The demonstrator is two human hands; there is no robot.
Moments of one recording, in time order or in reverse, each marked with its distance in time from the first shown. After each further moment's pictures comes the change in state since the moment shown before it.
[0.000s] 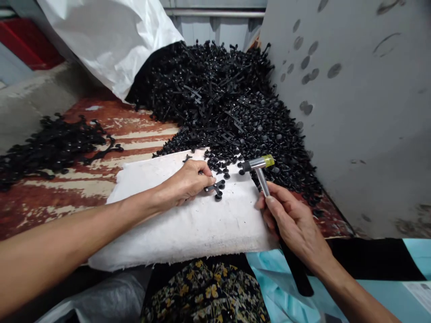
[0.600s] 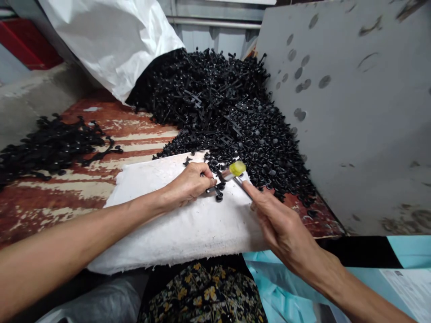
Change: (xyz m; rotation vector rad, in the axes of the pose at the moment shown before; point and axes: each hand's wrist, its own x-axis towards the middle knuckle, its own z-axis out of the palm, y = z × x) left_hand 0.012 -0.014 0.004 -0.045 -0.004 0.114; right_hand -0.008 -0.019 0.004 -0.652 -0.074 -0.708
